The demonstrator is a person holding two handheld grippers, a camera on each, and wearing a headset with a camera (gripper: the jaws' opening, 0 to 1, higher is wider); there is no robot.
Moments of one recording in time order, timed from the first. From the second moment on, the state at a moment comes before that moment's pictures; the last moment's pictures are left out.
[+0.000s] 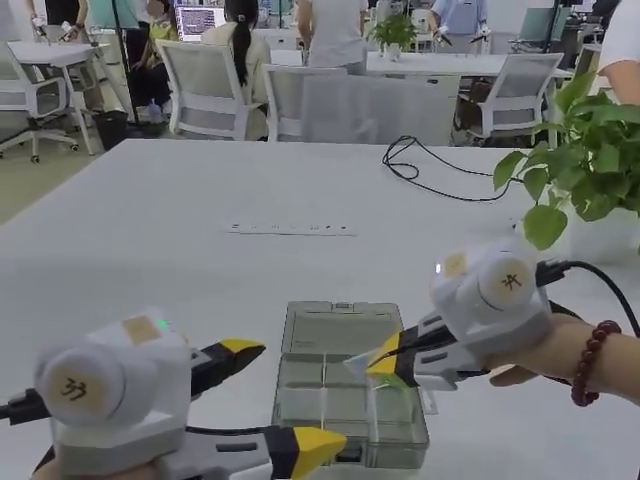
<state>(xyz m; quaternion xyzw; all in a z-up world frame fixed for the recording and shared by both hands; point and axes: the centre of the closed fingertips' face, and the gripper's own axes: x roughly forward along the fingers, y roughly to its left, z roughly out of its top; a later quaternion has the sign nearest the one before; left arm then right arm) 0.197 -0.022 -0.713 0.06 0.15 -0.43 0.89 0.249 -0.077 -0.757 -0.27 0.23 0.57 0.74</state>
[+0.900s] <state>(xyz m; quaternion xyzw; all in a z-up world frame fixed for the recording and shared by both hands) 0.203 -0.025 -0.716 0.07 0.16 -0.42 0.89 0.254 -0.079 -0.764 -0.28 0.25 0.58 0.72</state>
